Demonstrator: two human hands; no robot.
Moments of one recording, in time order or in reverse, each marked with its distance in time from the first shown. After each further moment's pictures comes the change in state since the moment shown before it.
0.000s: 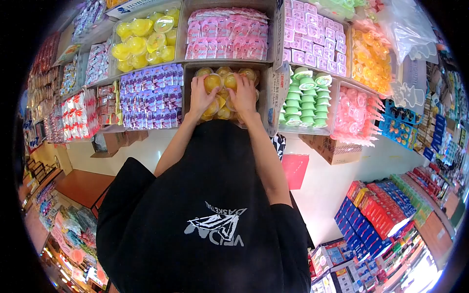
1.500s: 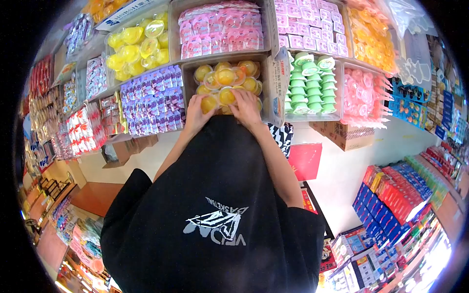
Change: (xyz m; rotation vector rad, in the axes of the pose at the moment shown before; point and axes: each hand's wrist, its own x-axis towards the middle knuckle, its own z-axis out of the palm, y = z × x) left_hand -0.053 -0.006 -0.043 -0.008 -0.265 0.069; right_hand -0.063 -0.003 -0.001 0.083 -0.009 -0.154
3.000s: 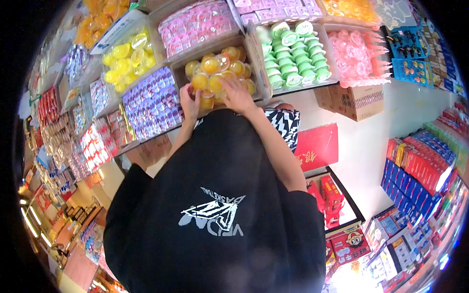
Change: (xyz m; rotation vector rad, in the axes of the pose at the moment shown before) left_hand 0.004 -0.031 0.027 -0.055 0.303 0.118; right_hand -0.034 -0.008 0.004 0.044 0.056 0.009
